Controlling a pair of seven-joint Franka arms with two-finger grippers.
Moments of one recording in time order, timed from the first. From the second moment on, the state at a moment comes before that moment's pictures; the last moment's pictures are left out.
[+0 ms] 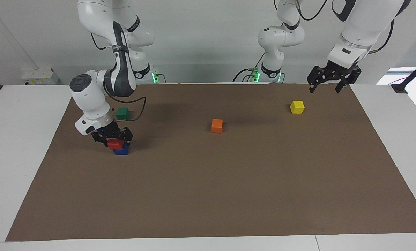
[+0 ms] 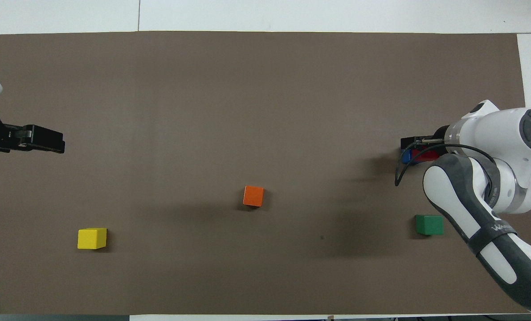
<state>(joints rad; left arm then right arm) 0.04 -0.05 -0.15 -1.61 0.01 1.55 -0.01 0.04 0.13 -0.05 -2.17 0.08 2.41 -0.05</state>
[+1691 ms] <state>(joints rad) 0.04 -0.05 -0.14 -1.61 0.01 1.55 -0.02 -0.03 -0.10 -0.08 -1.71 -0.03 1.52 -0.24</state>
